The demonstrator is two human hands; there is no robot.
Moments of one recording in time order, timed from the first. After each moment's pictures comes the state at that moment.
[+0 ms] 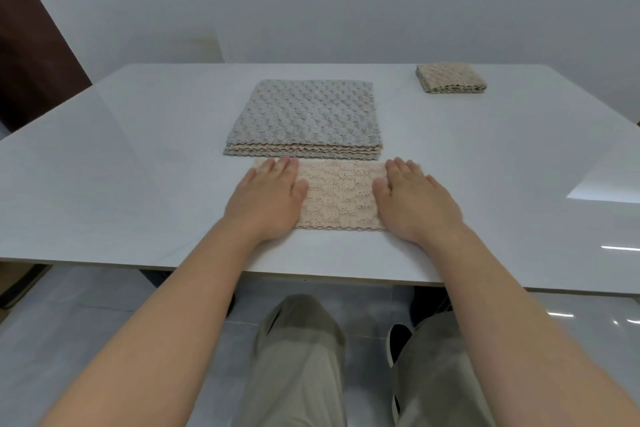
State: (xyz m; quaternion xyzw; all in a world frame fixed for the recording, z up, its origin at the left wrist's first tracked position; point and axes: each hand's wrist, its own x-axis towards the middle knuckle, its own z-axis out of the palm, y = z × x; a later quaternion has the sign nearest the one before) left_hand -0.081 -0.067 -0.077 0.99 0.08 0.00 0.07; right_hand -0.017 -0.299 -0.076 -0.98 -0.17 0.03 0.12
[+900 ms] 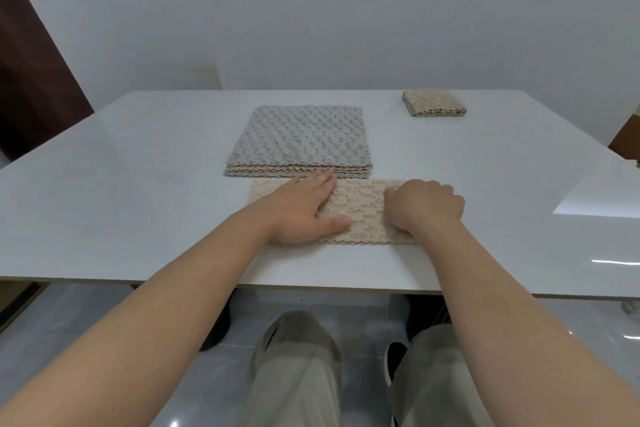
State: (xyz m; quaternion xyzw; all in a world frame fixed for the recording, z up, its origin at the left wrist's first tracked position) left_hand -0.071 -0.090 -0.043 0.99 -0.12 -0.07 0.05; right_hand -0.011 -0.301 -0.039 -1.00 0.02 0.03 0.06
